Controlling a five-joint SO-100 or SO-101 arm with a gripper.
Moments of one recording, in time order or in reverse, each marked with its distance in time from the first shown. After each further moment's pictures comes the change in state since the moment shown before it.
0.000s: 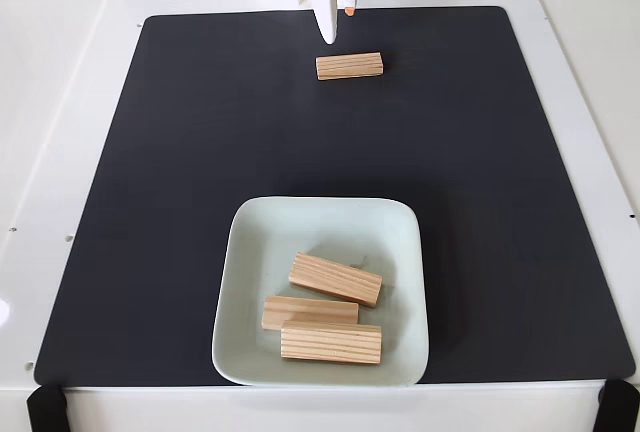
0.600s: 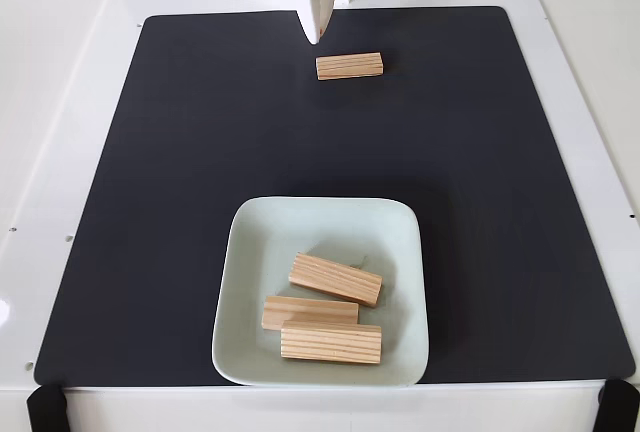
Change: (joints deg) arm 7.5 0.4 0.4 1.3 0.4
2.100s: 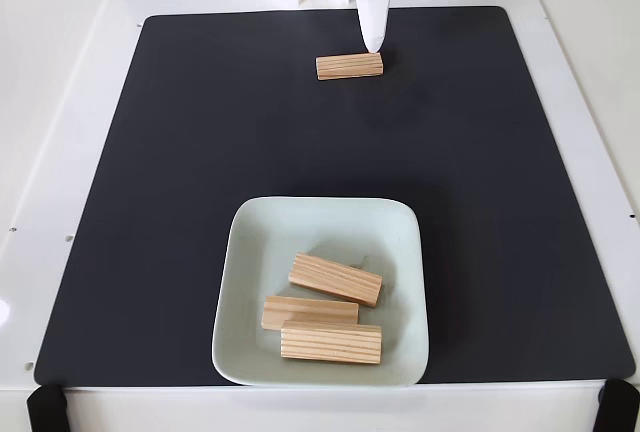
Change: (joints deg) arm -15.4 -9.1 -11.2 -9.9 157.8
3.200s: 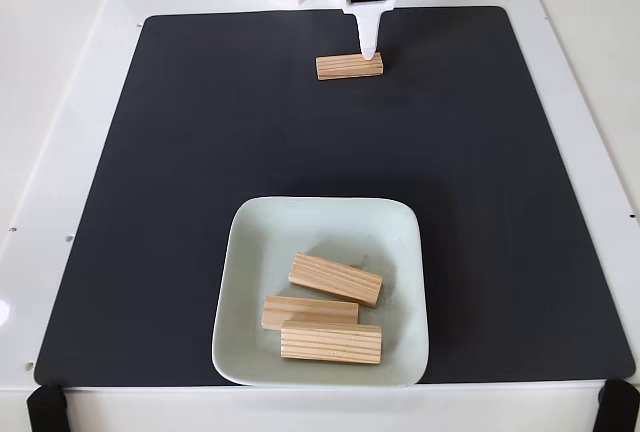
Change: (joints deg) arm -0.8 1.1 14.2 -8.4 9.8
